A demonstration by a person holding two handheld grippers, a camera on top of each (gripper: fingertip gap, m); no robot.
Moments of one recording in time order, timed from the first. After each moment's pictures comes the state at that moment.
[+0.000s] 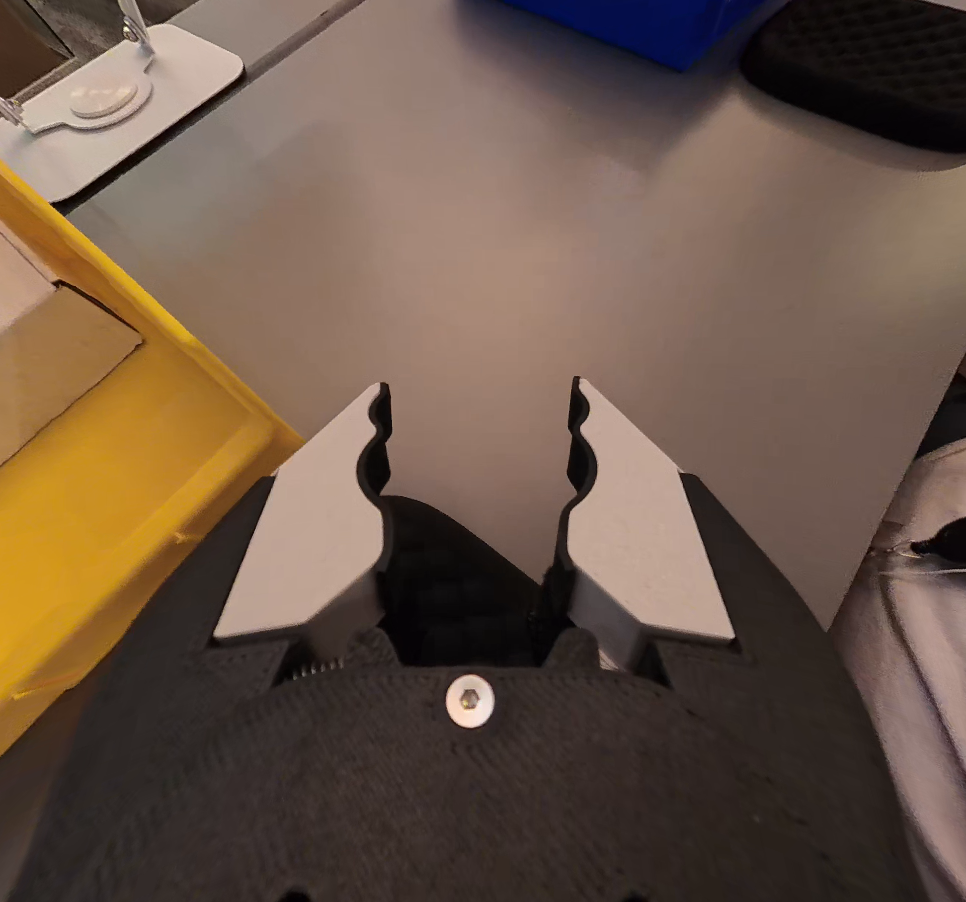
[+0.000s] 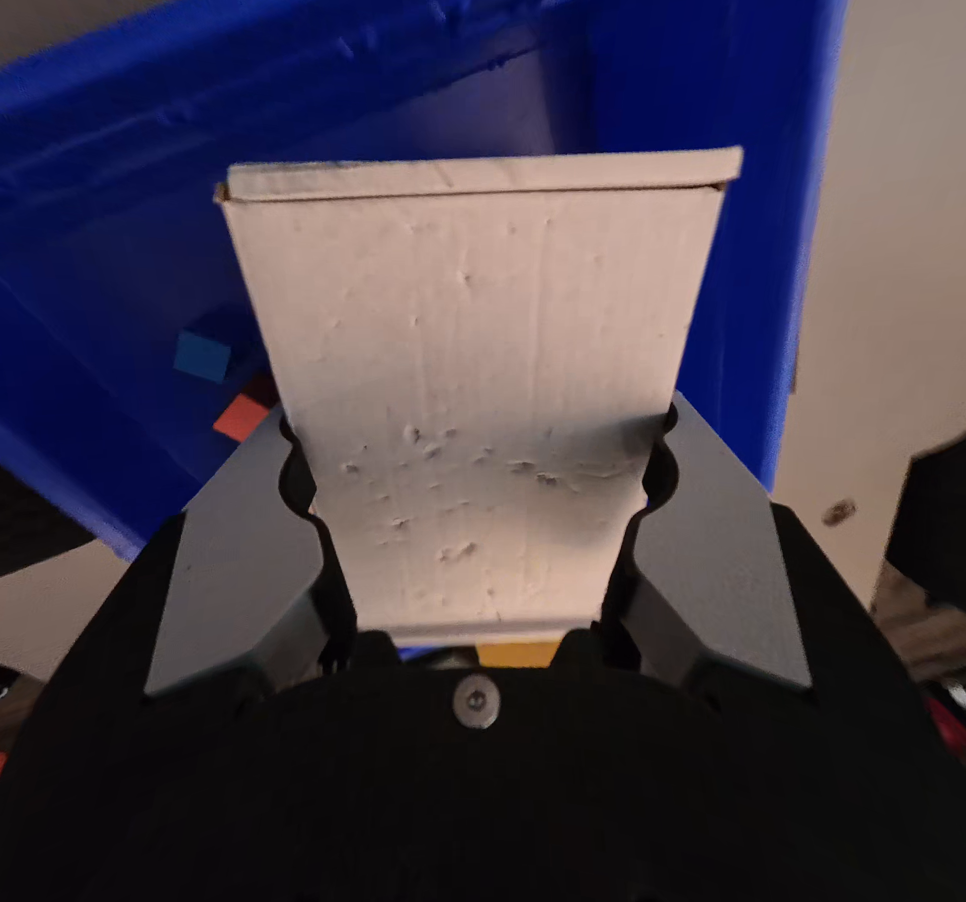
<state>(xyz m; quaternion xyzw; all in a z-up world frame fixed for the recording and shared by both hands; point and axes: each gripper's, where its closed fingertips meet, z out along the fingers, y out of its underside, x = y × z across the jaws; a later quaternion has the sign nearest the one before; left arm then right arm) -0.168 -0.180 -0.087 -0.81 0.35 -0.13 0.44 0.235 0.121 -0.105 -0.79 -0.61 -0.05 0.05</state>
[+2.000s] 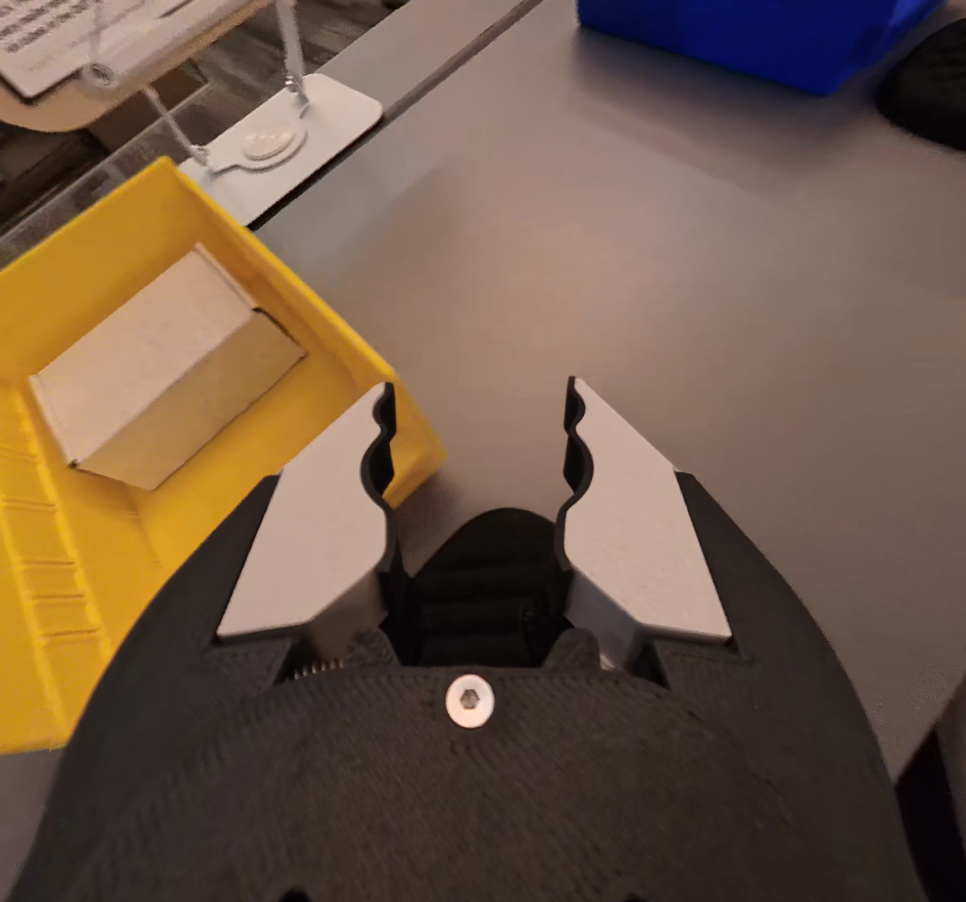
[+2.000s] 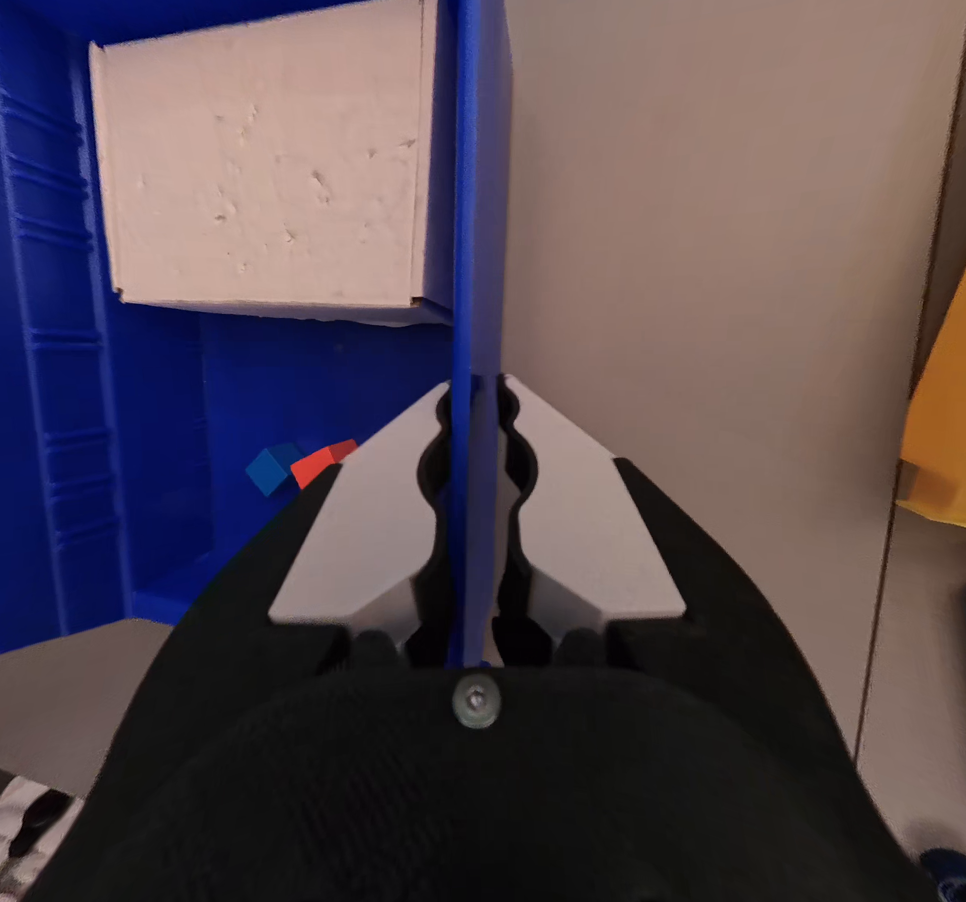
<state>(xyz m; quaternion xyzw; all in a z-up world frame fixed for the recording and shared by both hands) -0.206 -0.142 -0.048 -0.82 0.32 -0.06 0.47 0.344 0.080 -0.122 -0.96 -0.04 0.15 0.22</state>
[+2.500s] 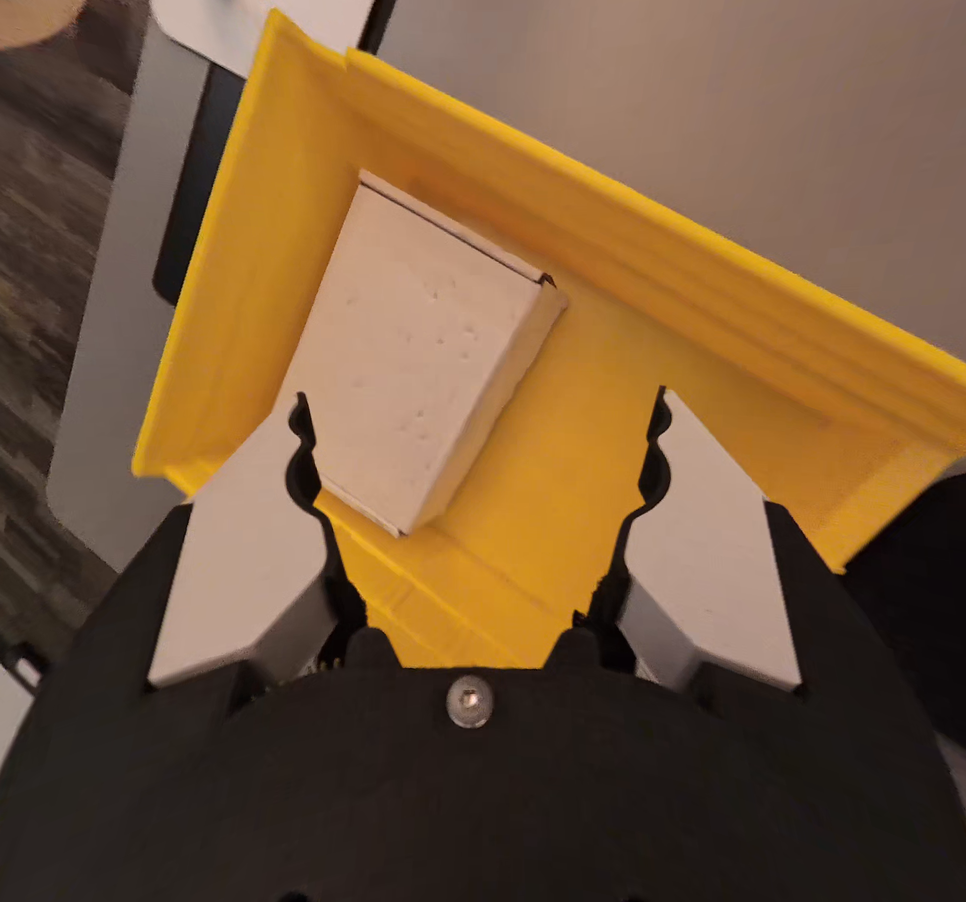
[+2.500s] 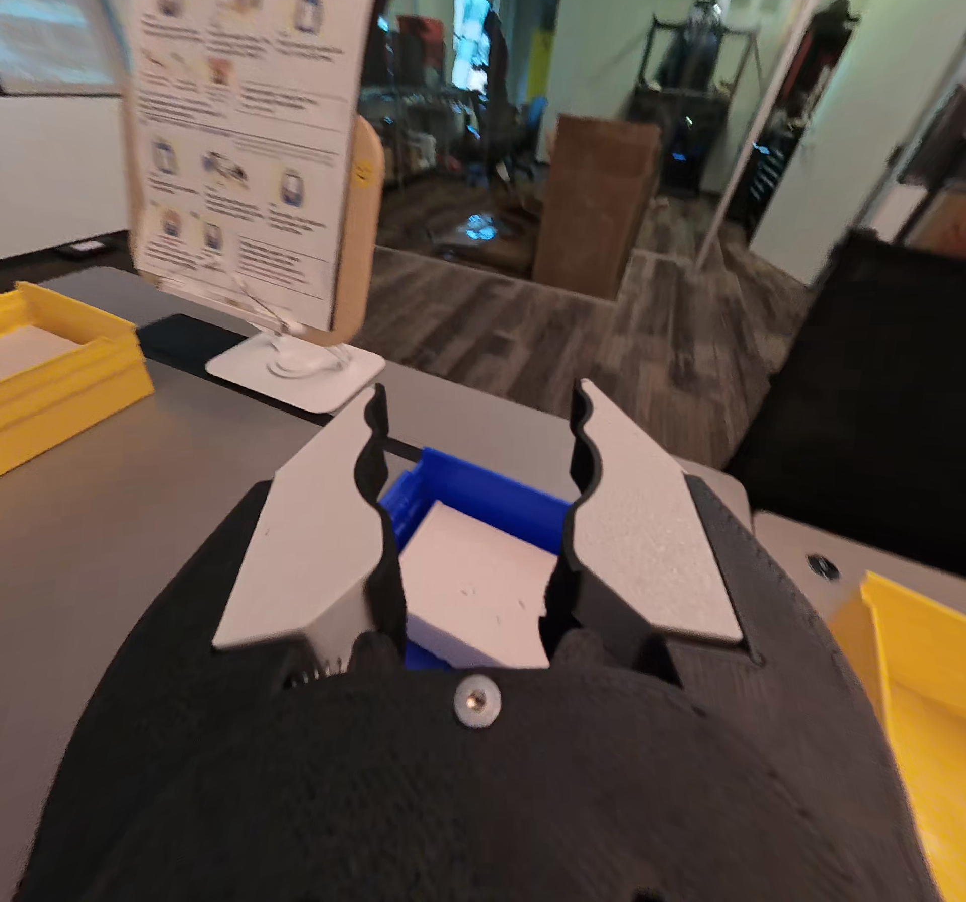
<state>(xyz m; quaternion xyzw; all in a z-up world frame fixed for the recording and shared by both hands) -0.327 0.029 -0.072 -0.86 0.45 0.05 0.25 0.235 0.094 0.125 -0.71 -0.22 0.14 0.65</state>
